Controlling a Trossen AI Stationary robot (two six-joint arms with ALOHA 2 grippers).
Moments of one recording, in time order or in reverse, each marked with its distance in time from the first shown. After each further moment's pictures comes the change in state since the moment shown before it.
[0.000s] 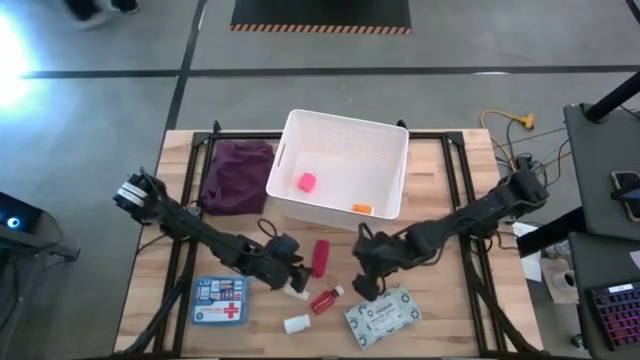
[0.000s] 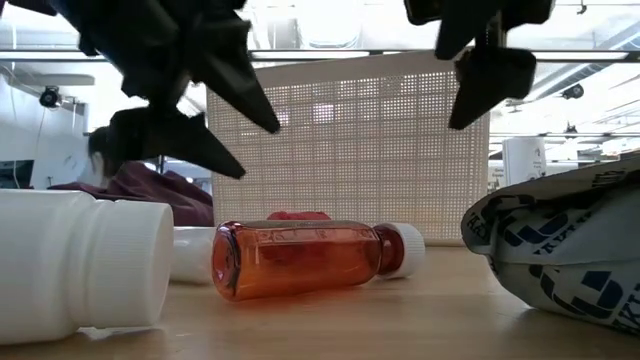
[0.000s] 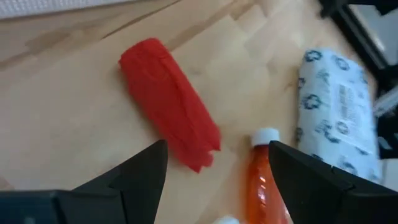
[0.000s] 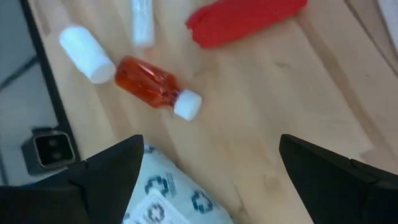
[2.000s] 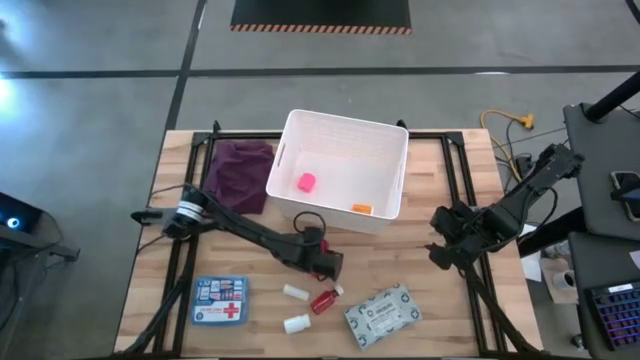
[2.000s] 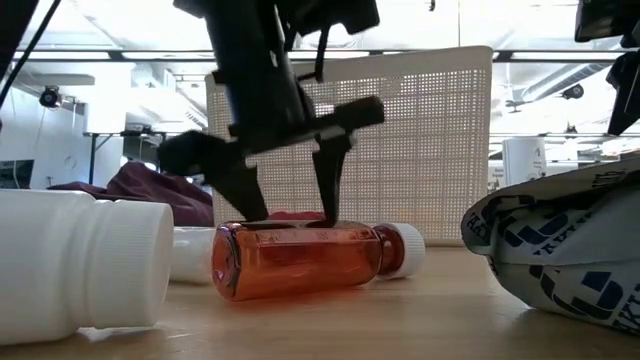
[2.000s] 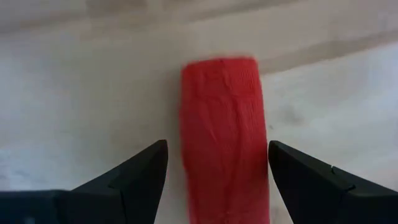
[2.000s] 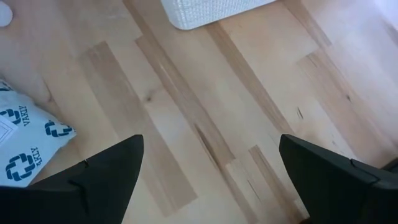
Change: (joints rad) left arm 0.175 0.448 0.593 -0.644 0.159 -0.398; right arm 0.284 -0.697 -0.418 -0.611 0.328 0.307
